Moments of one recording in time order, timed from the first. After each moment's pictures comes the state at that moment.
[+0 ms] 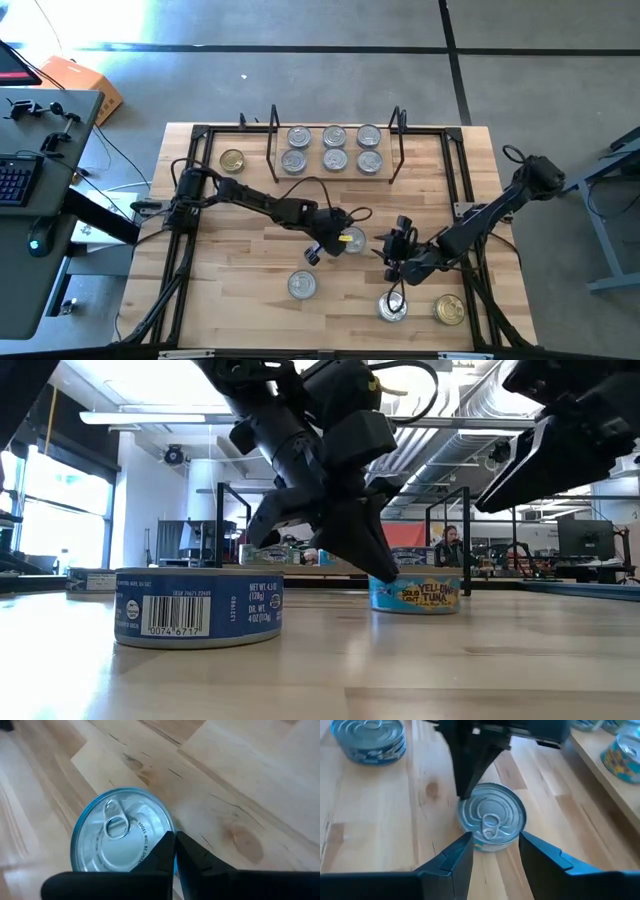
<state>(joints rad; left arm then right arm) -0.08 2.07 1.33 -0.16 0.15 0.72 0.61 1.39 0.66 -0.20 0.73 0.50</state>
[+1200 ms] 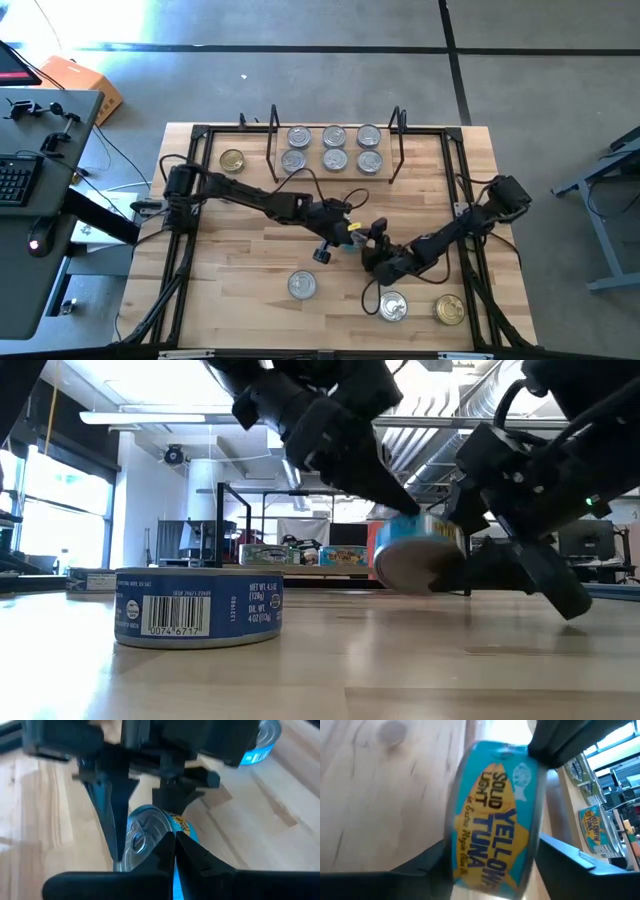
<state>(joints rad) -0.07 1.97 1.32 -0.06 0.15 0.35 0.51 1.76 0.66 0.21 0.88 -0.18</state>
